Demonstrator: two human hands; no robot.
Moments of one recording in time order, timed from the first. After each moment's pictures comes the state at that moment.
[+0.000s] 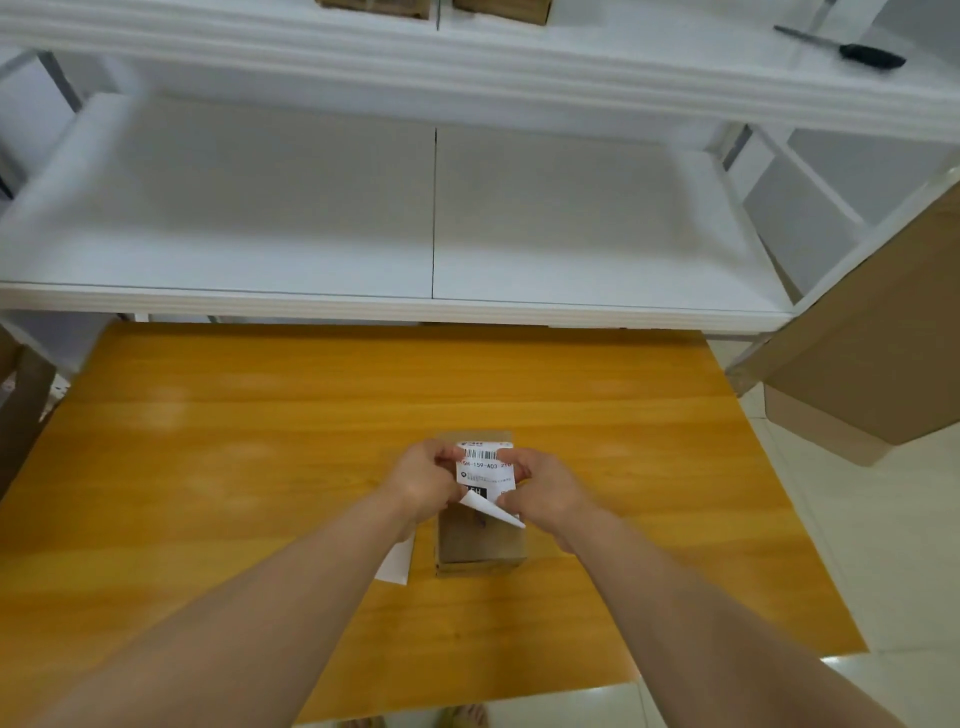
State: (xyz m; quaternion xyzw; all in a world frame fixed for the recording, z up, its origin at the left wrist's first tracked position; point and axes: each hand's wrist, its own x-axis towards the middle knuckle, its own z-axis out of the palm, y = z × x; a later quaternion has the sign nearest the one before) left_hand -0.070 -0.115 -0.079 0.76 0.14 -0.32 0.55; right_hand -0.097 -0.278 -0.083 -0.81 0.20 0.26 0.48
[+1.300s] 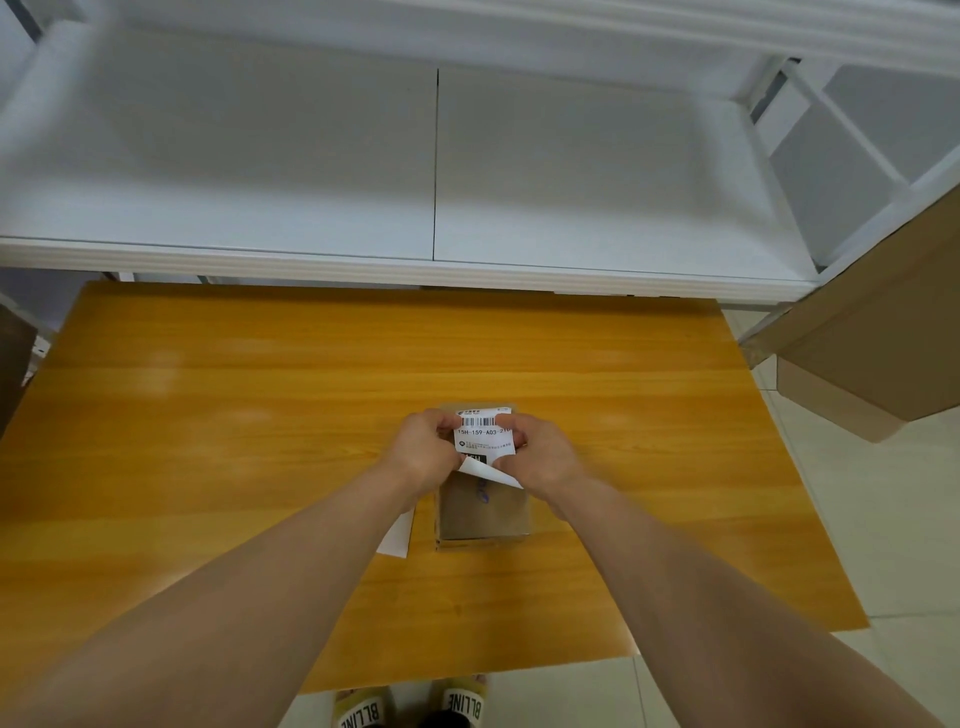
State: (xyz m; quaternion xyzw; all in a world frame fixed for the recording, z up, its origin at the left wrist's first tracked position) left_hand -0.058 -0.117 -0.103 0.79 0.13 -0.29 0.52; right_hand -0.077 -0.271 -0.104 -0.84 0.19 0.23 0.45
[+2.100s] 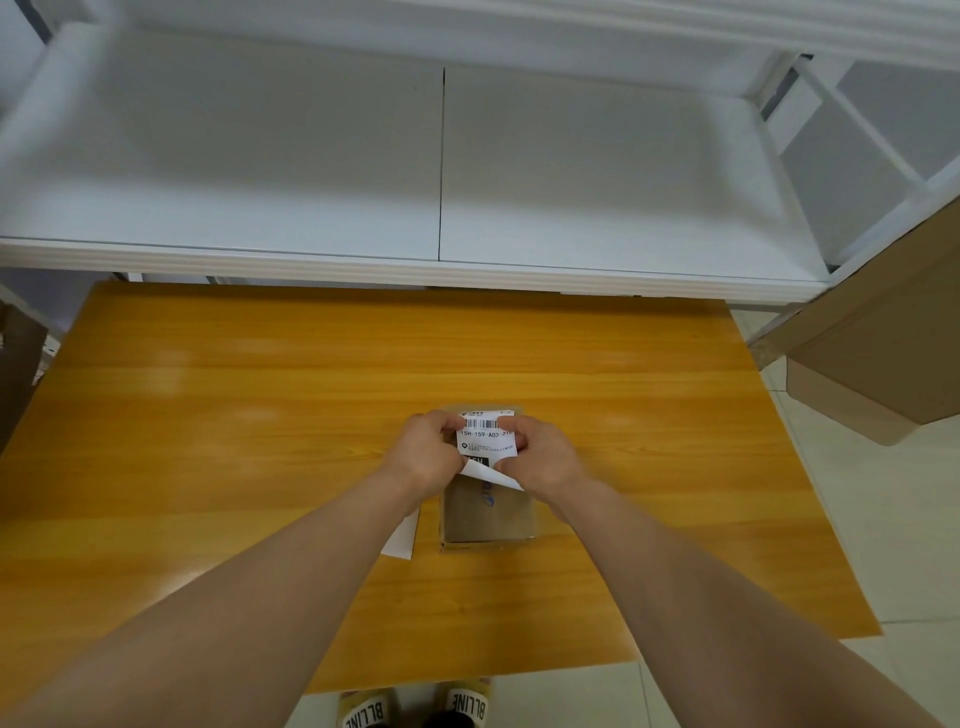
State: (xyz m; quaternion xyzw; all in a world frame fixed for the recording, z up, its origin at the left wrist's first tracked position) left_hand -0.056 -0.116 -0.109 0.81 0.11 -0.27 0.50; right_hand -0.073 -0.266 -0.103 -0.84 0.20 0.24 0.44
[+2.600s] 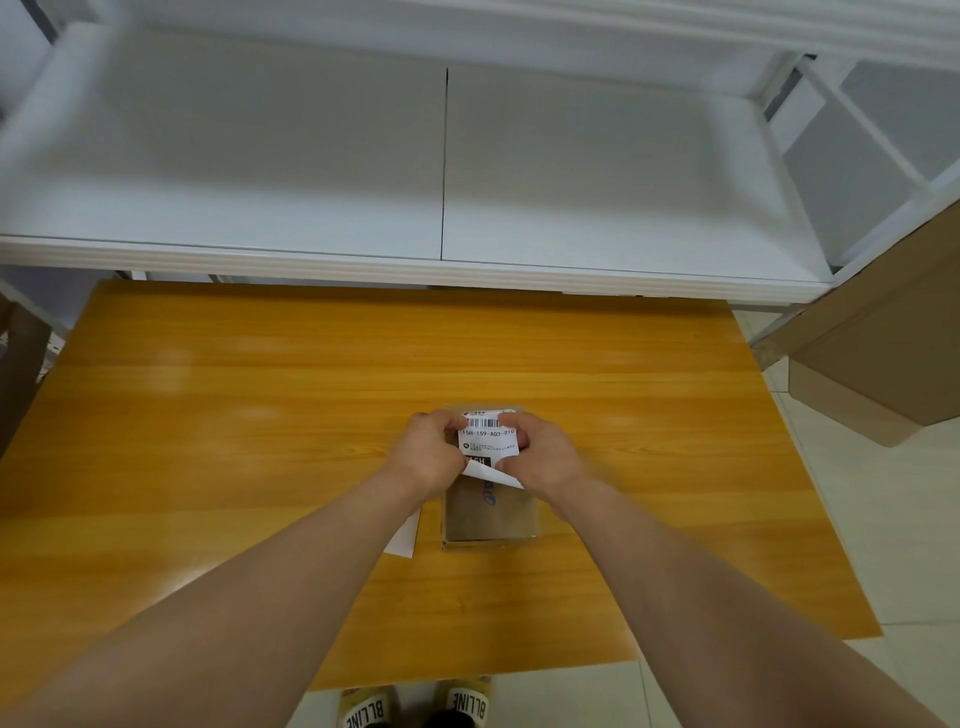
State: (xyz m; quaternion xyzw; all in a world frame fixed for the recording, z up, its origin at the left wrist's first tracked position) left_hand -0.057 -0.115 -0.114 0.83 0.09 -0.26 0.48; right_hand -0.075 -0.267 -0.101 -0.84 0.19 0.24 0.45
